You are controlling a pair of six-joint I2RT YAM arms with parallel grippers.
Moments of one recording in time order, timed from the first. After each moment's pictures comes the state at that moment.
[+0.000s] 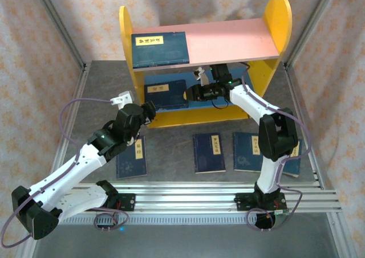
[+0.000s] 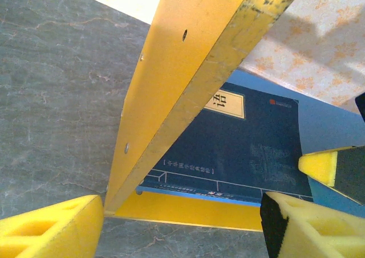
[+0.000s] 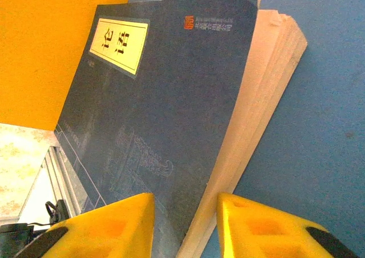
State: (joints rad) left arm -0.61 0.98 0.89 -0.44 -0.52 -0.77; right arm 0.40 1.87 1.51 -0.45 -0.74 0.25
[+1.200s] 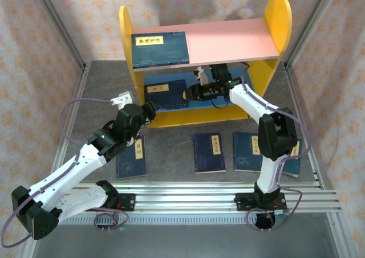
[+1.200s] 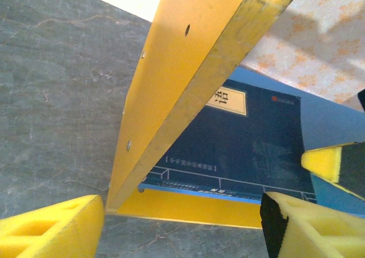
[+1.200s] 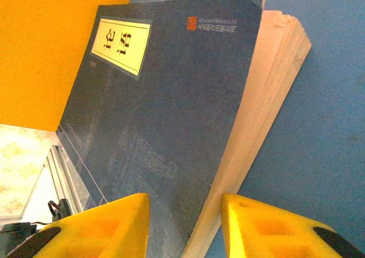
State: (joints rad) left arm -0.61 0.98 0.89 -0.46 -0.52 -0.77; right arm 0.40 1.88 1.53 -0.47 -0.75 0.25
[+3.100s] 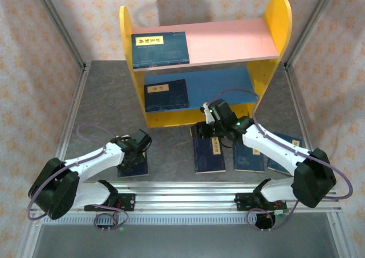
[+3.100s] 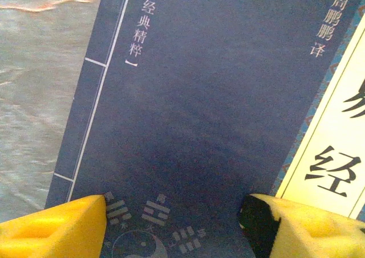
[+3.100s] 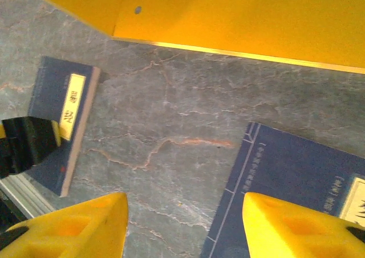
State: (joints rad) left arm -0.58 1.26 0.55 -0.77 -0.29 -1.07; right arm 0.67 1.32 0.93 -0.48 -0.25 0.45
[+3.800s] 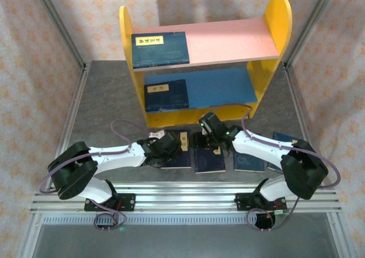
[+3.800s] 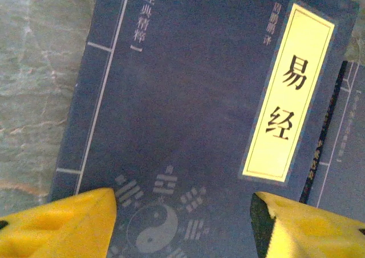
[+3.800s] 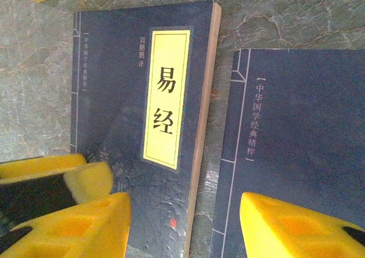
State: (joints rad) left arm -0.89 1.43 0.69 -0.35 -0.17 -1.30; right arm 0.75 1.43 0.80 -0.37 -0.18 0.73
